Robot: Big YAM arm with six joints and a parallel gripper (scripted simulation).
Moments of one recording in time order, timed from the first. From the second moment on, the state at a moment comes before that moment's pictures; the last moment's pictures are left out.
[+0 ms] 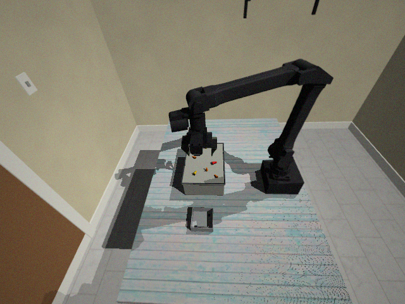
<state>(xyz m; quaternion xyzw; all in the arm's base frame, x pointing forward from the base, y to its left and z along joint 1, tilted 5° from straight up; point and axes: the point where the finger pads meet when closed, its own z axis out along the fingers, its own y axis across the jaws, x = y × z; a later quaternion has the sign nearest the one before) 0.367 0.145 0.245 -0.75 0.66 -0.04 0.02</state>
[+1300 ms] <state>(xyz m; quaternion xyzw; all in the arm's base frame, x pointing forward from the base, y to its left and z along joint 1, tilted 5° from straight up) 0.367 0.145 0.245 -0.75 0.66 -0.04 0.02</state>
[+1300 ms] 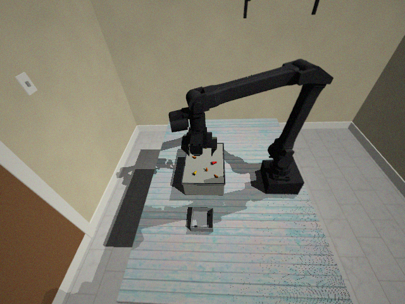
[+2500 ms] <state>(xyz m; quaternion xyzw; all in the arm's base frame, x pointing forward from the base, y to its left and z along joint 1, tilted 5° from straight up) 0.367 0.145 0.245 -0.75 0.66 -0.04 0.02</state>
